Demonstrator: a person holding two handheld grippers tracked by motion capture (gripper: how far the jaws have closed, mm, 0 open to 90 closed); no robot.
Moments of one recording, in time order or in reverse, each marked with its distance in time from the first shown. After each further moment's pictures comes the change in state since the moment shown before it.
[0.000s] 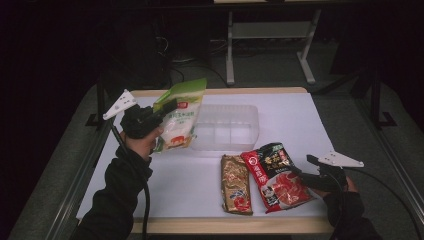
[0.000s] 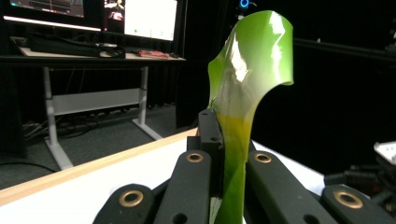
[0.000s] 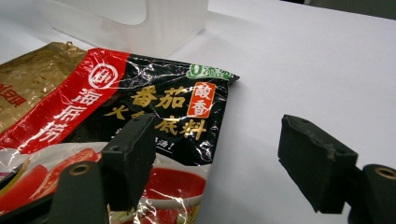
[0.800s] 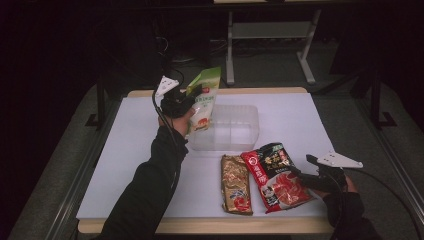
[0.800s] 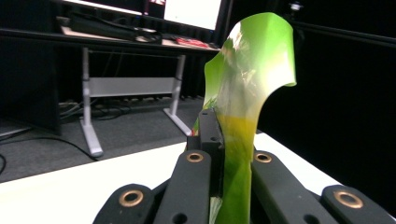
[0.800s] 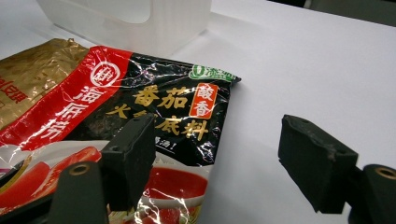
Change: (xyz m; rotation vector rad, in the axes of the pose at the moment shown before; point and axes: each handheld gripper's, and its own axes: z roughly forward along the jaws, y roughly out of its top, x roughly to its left) left arm 0.010 -0.022 0.106 0.021 0.200 -0.052; right arm 0.002 0.001 -0.001 -0.001 -0.005 -0.031
